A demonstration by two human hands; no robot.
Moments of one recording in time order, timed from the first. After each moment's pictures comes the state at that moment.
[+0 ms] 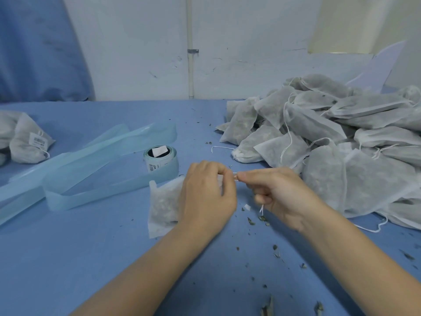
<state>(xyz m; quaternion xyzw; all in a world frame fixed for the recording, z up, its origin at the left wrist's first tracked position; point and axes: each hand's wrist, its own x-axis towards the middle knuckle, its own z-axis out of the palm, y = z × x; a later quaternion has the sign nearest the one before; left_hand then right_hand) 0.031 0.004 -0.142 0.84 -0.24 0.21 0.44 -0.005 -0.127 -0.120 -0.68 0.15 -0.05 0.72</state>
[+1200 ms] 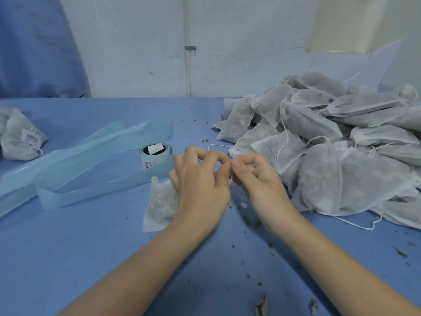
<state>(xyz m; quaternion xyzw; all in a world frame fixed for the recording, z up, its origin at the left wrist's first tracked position) 0.031 0.001 -0.132 0.84 -0.21 0.23 0.43 -0.003 -0.102 -0.135 -0.72 0.03 -0.19 0.67</state>
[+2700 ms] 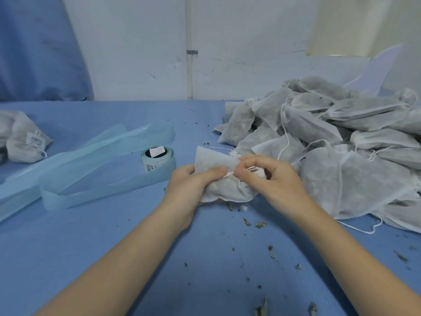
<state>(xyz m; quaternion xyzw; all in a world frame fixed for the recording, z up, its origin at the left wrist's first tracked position) 0.057 0.016 -0.132 0.64 -0.06 -0.15 0.75 0.003 -0.143 -0.132 -0.82 -0.03 -0.20 0.53</state>
